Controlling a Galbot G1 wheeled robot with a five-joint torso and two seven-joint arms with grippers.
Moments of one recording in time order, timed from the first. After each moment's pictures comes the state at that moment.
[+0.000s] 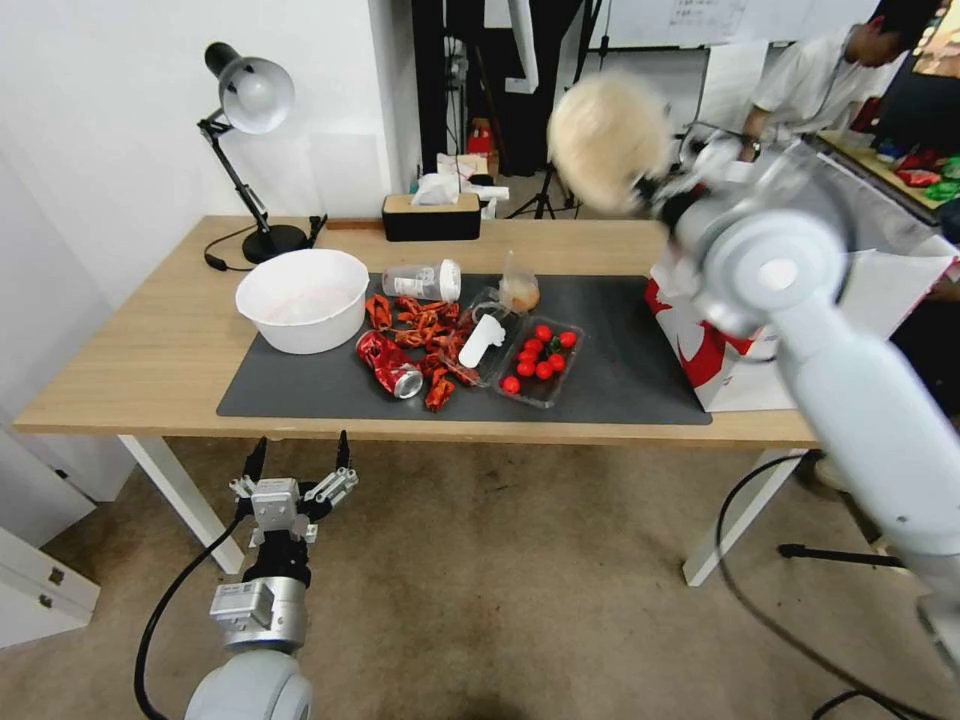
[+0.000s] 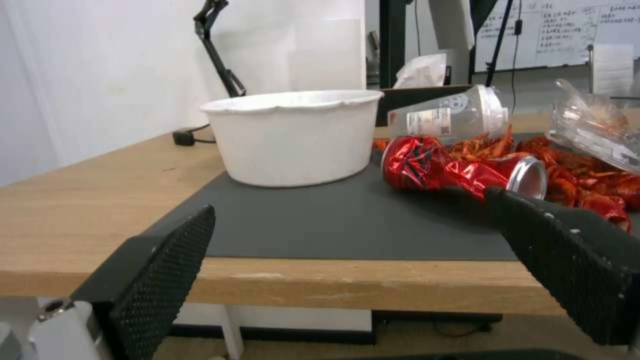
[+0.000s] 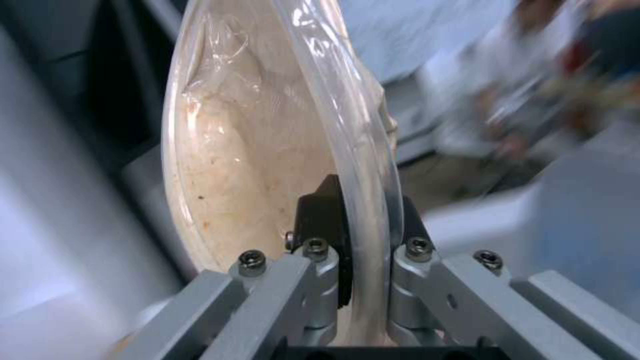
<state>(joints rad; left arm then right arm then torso) 1.68 -1.41 -0.50 -2.11 -0.11 -0.16 -0.20 -0.27 0.85 0.11 1.90 1.28 -0.39 0.96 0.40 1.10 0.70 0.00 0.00</state>
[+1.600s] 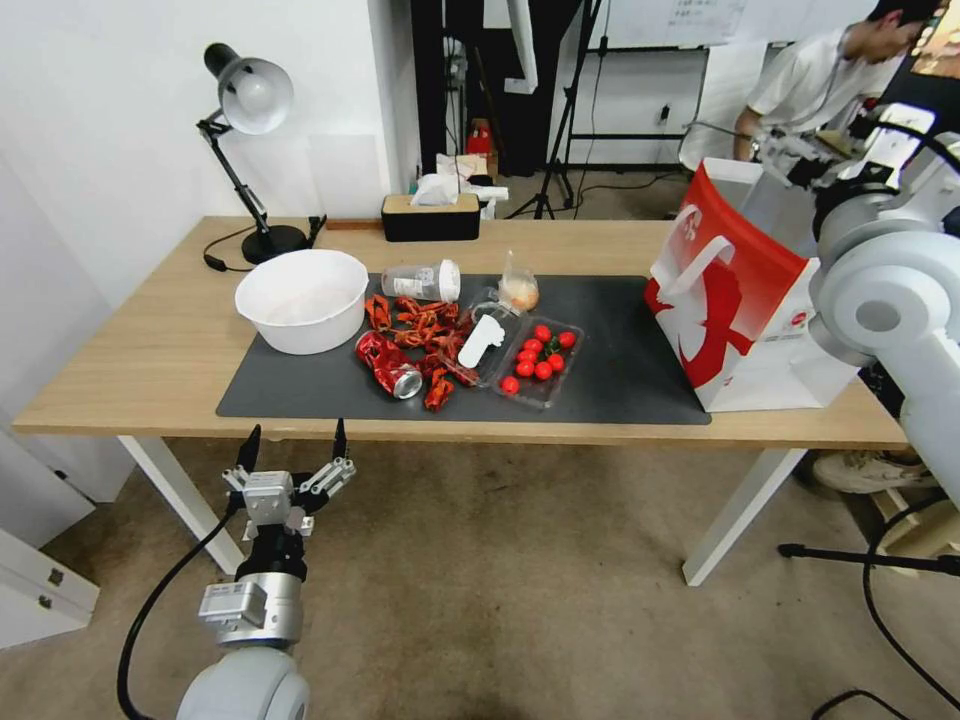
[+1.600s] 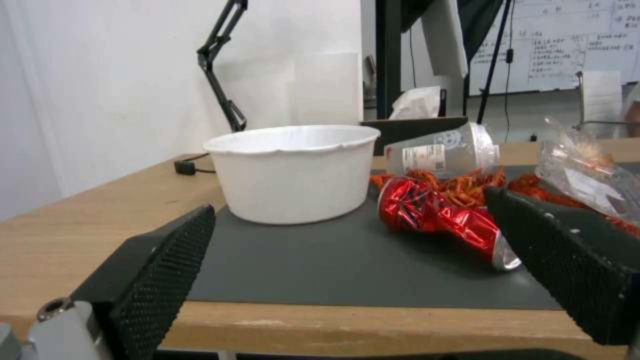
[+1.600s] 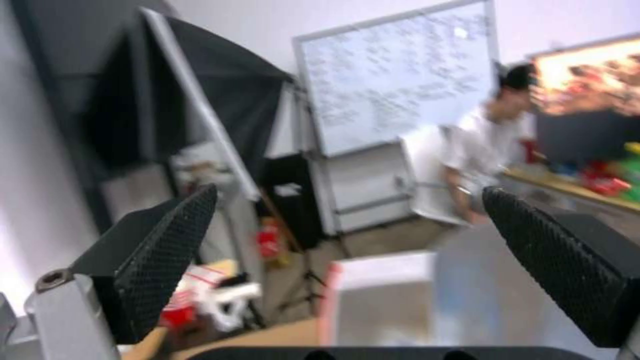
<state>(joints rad) 1.69 -1.39 -0.50 -2.16 -0.12 -0.17 -0.20 -0.53 0.68 0.24 2.07 1.16 -0.27 0.79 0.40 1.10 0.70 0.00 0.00</state>
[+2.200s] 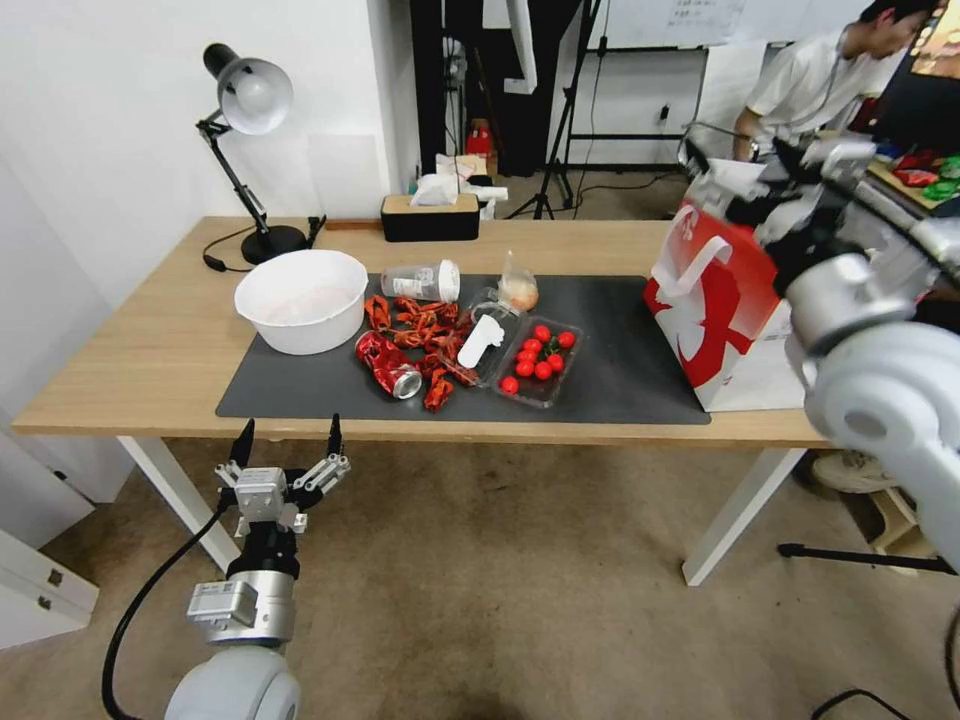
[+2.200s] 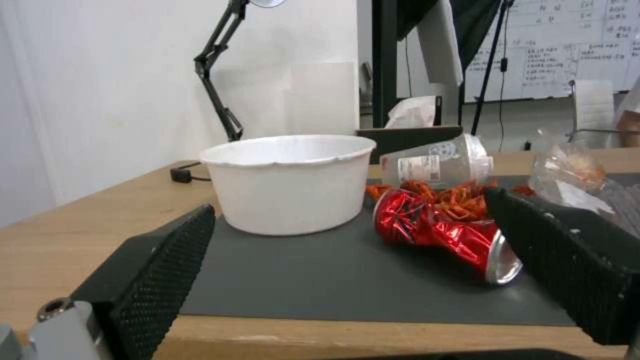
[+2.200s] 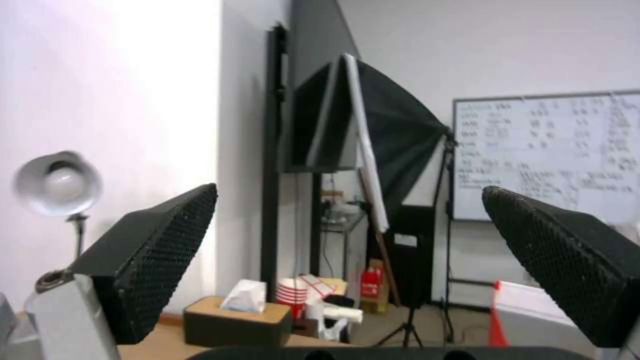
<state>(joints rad) 1.69 -1.38 -0.50 -2.18 -0.13 -0.17 -0.20 -0.92 0.60 0.35 2.24 0.90 -0.02 0.38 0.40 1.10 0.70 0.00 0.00</state>
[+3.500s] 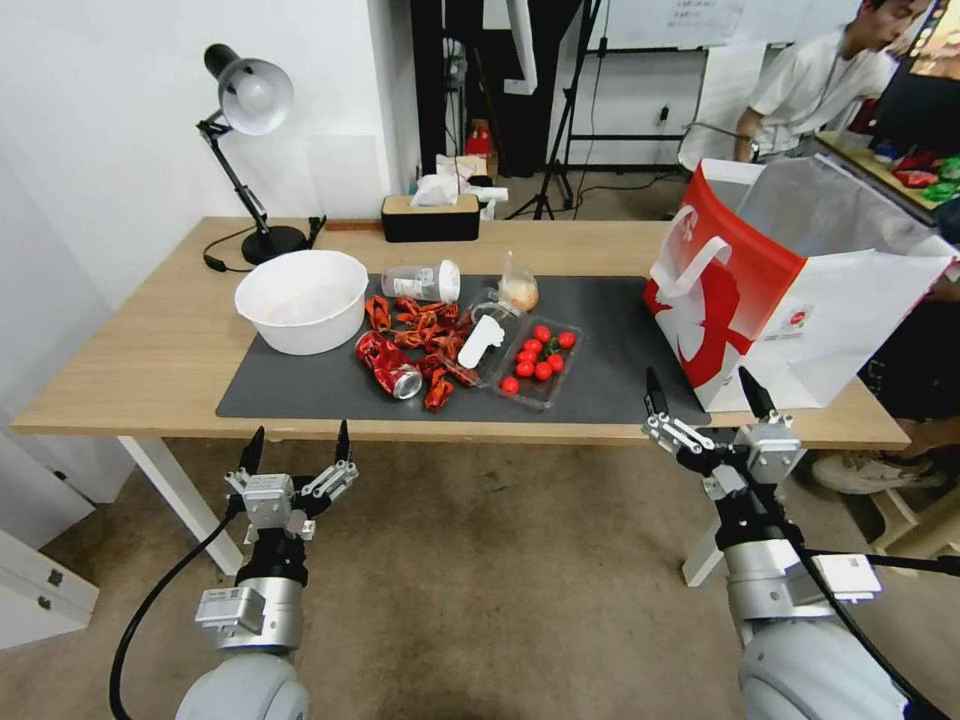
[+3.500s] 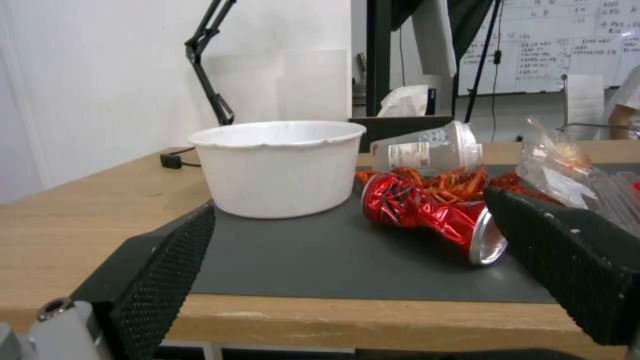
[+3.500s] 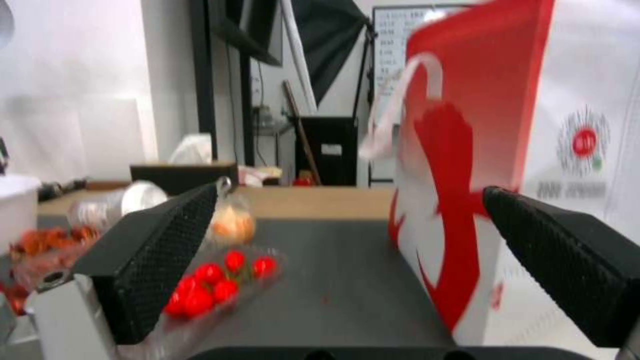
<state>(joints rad) 1.70 -1.38 -0.48 -2.17 -0.14 -0.17 -0.19 -1.64 0.89 0.32 2.32 0.32 0.18 0.57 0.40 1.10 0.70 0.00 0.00</state>
